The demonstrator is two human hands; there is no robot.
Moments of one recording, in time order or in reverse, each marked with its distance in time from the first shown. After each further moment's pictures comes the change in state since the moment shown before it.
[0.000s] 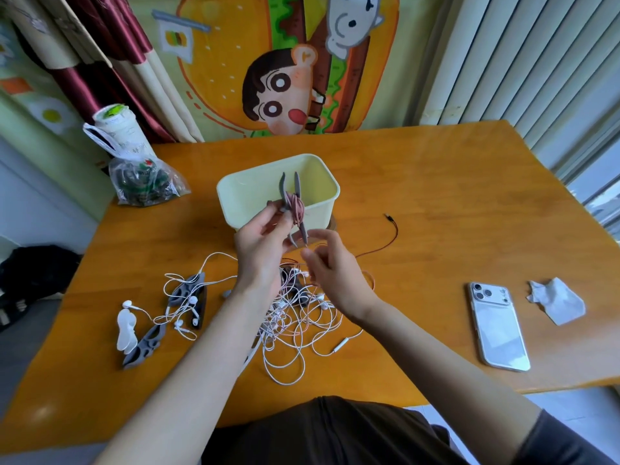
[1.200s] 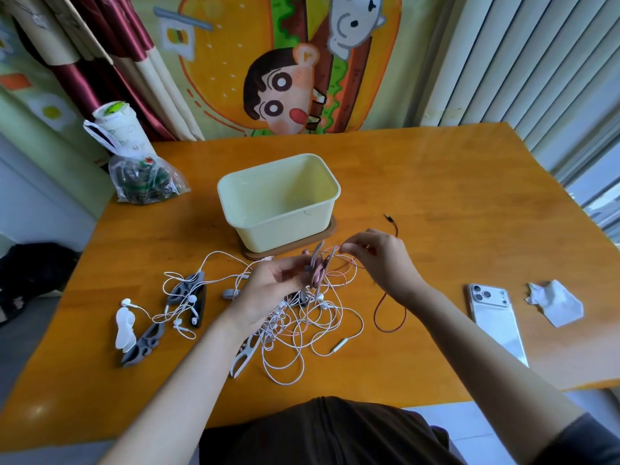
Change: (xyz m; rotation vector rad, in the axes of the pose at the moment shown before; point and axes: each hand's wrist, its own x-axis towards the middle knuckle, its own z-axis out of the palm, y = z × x) left_hand -0.016 -0.031 -0.042 0.257 -0.504 -0.141; right_hand 0.008 0.028 -0.060 -0.334 0.038 -0.057
